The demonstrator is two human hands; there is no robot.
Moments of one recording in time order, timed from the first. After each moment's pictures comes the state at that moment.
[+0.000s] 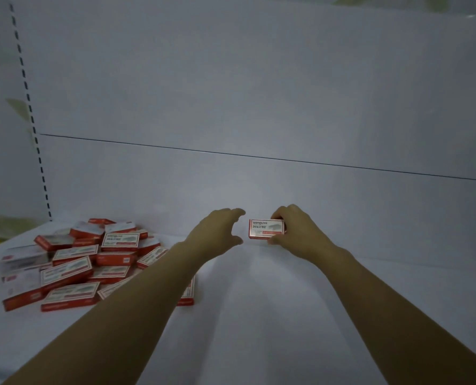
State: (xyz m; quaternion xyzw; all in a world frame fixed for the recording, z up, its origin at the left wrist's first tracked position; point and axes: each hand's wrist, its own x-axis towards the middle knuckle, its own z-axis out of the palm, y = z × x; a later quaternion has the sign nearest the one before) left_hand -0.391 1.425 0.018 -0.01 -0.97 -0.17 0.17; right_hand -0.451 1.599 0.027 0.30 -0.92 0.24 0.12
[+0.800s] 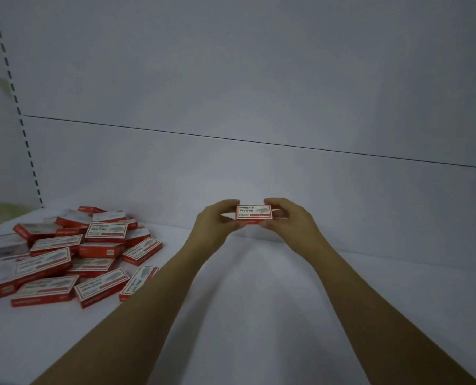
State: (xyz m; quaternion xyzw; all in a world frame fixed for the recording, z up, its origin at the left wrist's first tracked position) left_hand -0.425 1.432 -0.017 0.03 -0.81 -0.53 0.24; right_hand -0.493 1.594 -0.005 0.29 -0.78 0.55 0.04
